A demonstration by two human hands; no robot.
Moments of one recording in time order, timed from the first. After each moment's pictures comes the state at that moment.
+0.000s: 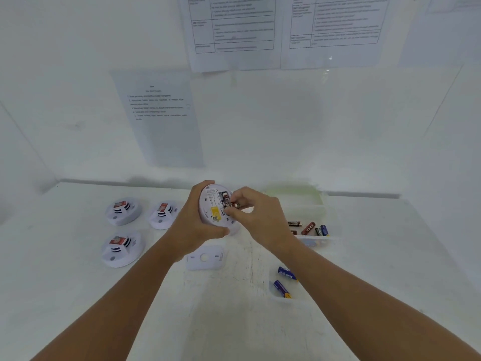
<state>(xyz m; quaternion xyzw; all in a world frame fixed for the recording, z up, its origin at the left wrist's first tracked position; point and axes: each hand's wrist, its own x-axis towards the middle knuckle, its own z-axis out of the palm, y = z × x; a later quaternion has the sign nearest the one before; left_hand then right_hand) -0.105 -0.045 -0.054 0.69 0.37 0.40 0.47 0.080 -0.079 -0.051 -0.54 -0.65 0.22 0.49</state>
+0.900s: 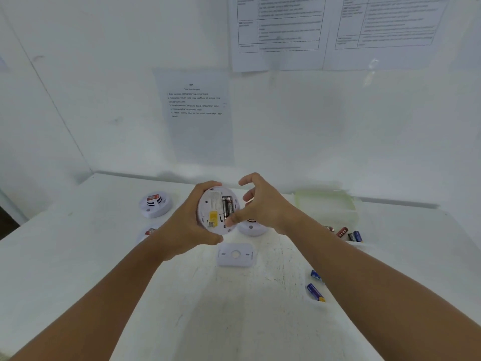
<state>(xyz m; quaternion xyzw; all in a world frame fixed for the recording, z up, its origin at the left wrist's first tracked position) -0.188 -0.048 -0.039 0.74 0.37 0.35 0.44 0.028 -0.048 -0.016 -0.57 -0.62 0.41 0.34</state>
